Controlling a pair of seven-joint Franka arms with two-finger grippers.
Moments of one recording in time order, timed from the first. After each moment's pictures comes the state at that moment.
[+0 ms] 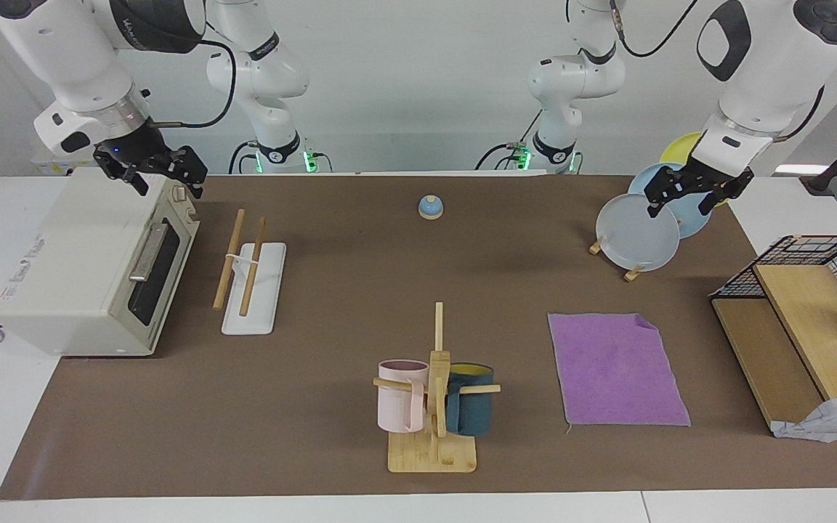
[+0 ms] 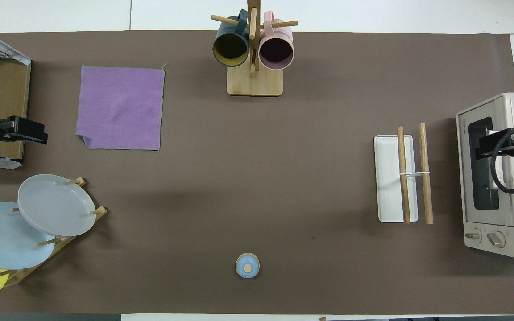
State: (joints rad) left arm 0.02 -0.02 -0.08 -1.67 0.01 1.64 -0.01; right arm -0.08 -0.06 0.02 -1.67 0.00 1.52 0.03
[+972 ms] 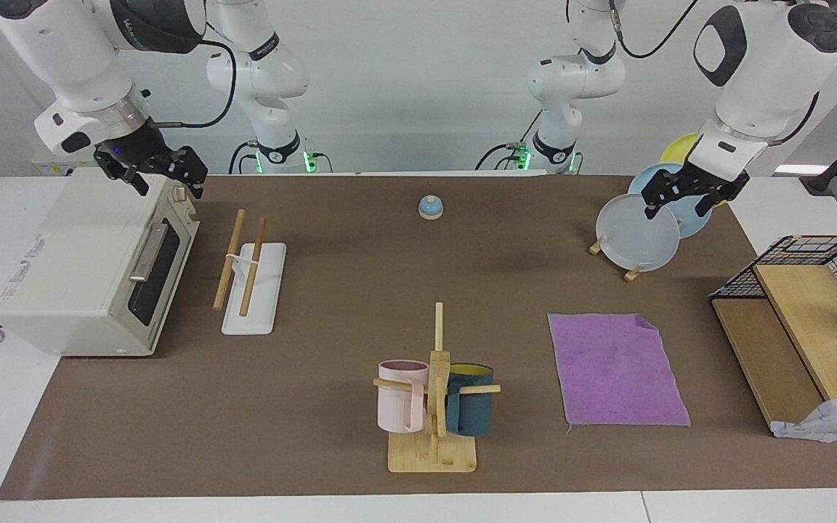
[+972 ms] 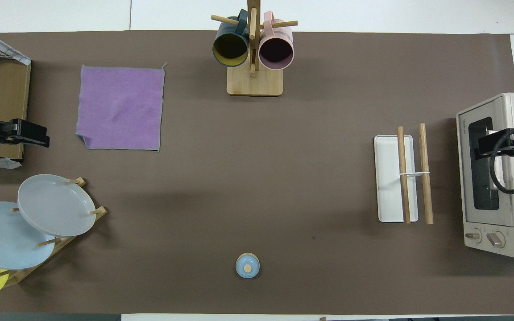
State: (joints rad) left arm 0.03 -0.03 -0.08 -1.77 0.01 1.75 -0.02; right arm -0.08 -0.06 0.02 -1.67 0.00 1.51 0.03
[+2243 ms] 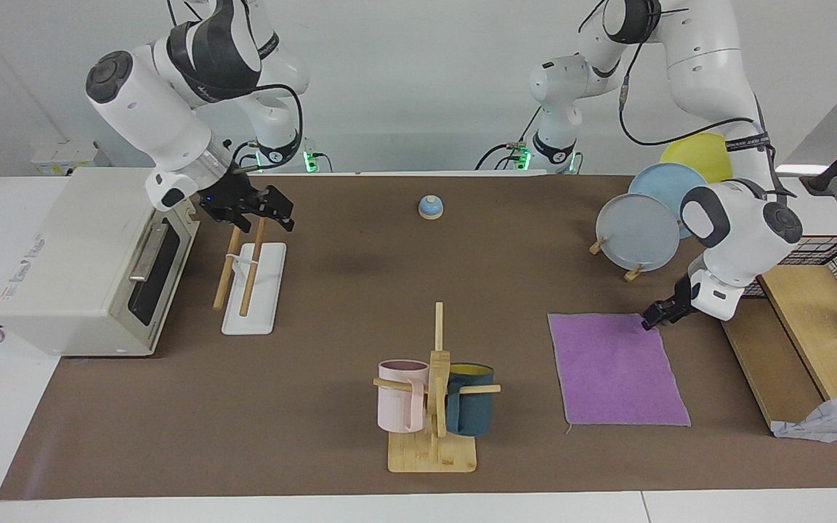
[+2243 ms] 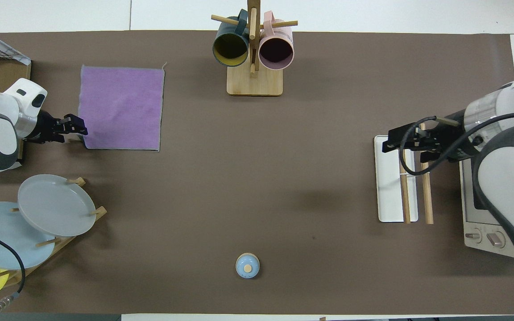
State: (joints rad) left arm 0.17 0.38 -0.07 -1.87 -0.12 2.24 -0.03; right arm 0.02 -0.02 0.08 -1.87 0.39 1.81 0.26
